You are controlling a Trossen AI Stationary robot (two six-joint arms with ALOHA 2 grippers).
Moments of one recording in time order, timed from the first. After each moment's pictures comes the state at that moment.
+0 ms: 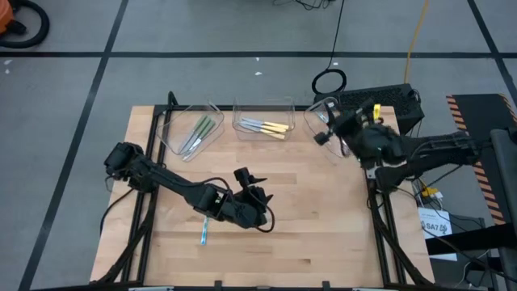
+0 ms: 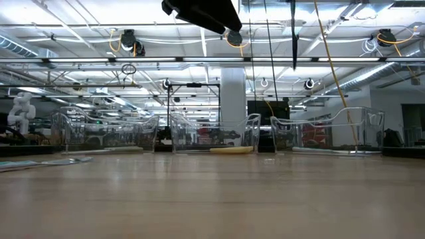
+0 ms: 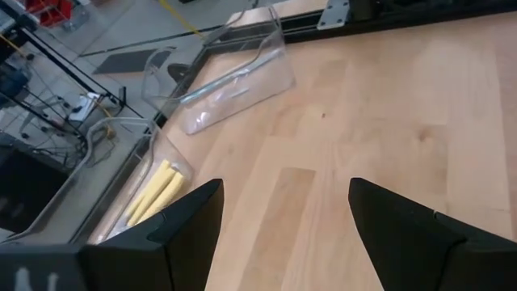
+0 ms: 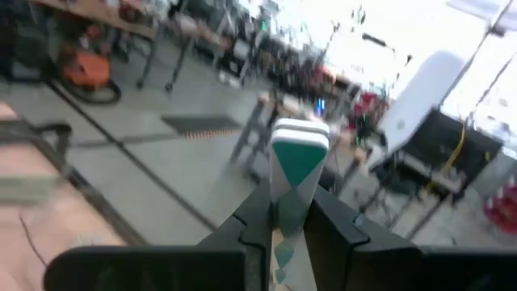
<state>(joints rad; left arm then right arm) -0.39 1.78 1.38 -0.33 -0.81 -0.17 0.11 0.99 0.98 -0.04 1.19 -0.41</state>
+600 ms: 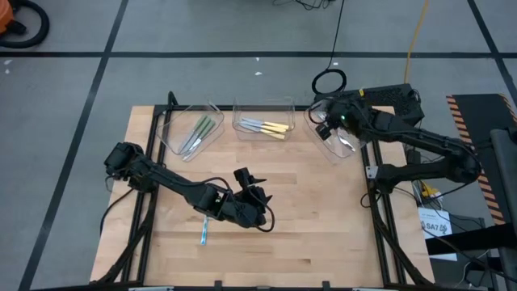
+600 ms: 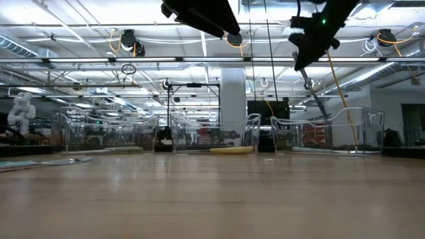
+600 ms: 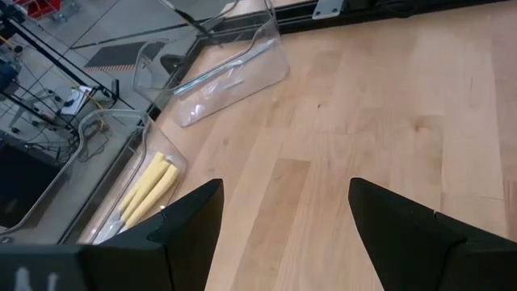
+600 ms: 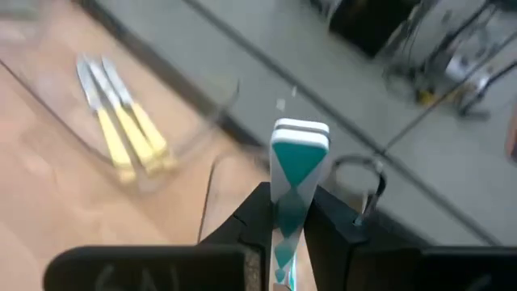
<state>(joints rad) -0.39 1.78 1.38 -0.36 -0.78 -0.20 -0.44 1.06 0.98 -0.69 0.54 0.11</state>
